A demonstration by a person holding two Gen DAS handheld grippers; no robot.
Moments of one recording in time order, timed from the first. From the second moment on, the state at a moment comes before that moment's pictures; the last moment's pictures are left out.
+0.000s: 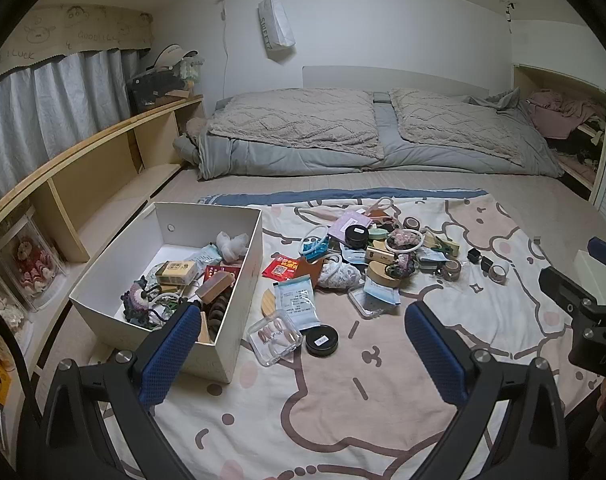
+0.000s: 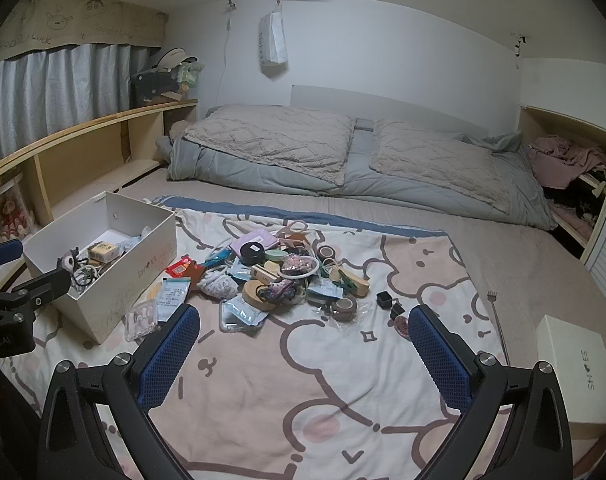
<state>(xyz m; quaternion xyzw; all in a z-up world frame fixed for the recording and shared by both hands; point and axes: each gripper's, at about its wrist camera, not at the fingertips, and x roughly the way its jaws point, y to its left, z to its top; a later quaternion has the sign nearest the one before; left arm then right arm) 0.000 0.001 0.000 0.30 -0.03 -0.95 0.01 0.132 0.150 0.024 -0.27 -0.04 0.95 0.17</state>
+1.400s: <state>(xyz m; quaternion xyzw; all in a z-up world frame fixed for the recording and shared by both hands) 0.025 -0.026 0.062 0.25 0.00 -0.97 0.02 0.156 0.162 0.055 -0.25 -0.02 0.95 0.17</state>
